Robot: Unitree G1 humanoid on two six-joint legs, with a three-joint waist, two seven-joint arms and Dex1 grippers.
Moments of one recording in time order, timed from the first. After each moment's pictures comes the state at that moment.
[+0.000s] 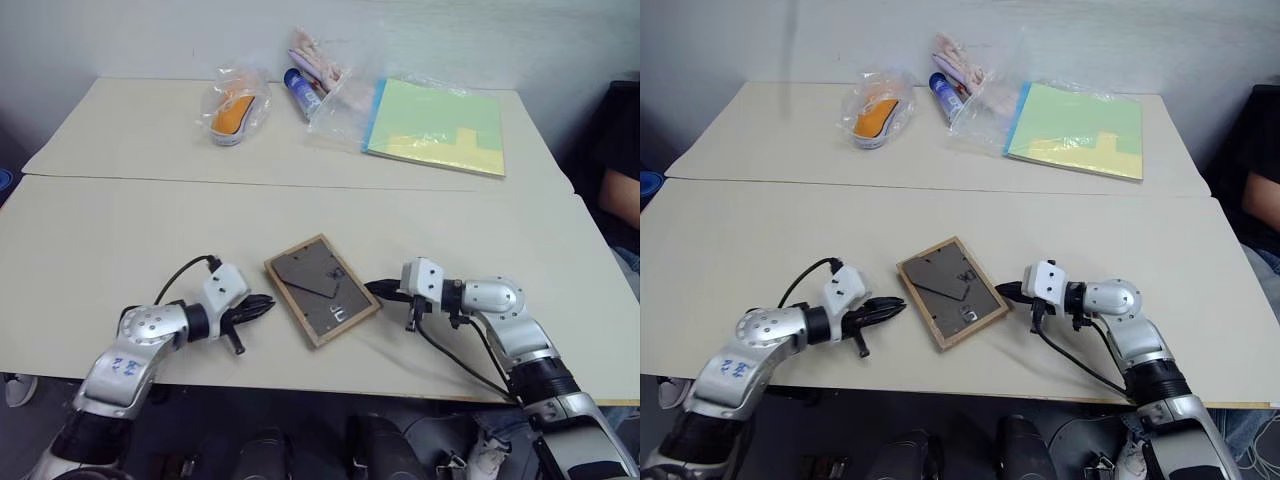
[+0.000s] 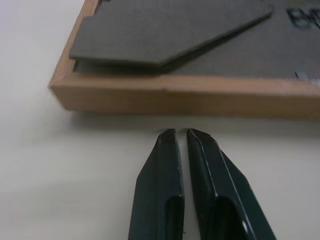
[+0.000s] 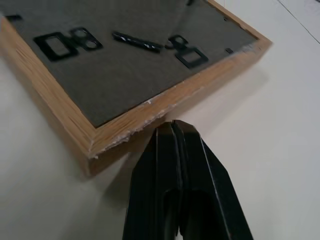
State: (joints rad) left arm -0.19 0.61 -0.08 -0.22 -0.24 0.46 -0.71; right arm -0.41 -0.54 0.19 0.19 0.12 -0.17 1.08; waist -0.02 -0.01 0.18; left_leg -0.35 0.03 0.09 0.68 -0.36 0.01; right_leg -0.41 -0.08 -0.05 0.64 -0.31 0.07
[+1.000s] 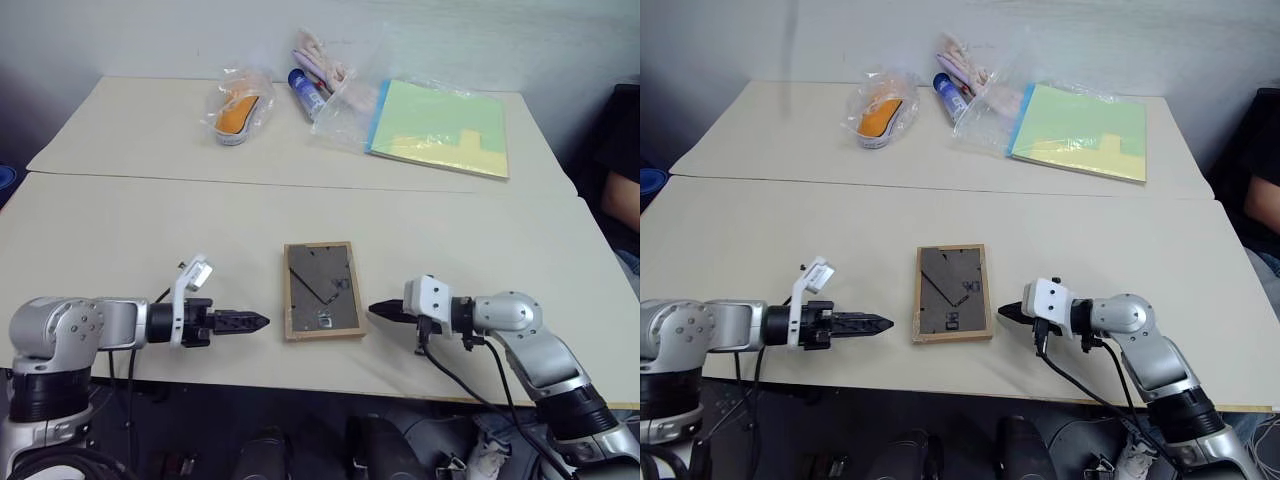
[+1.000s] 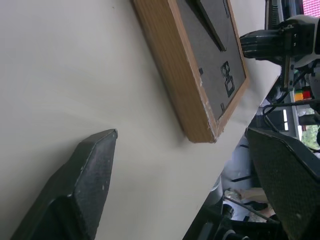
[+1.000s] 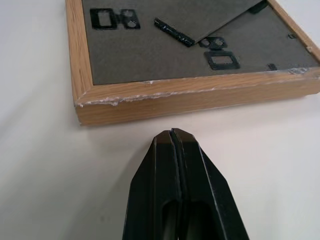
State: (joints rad) left arm -0.40 0.64 0.24 -0.14 -0.95 1.60 -0.55; right arm -0.29 -0.63 0.21 -0.07 0.11 0.08 1.04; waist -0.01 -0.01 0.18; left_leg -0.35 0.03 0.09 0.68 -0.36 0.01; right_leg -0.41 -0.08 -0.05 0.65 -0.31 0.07
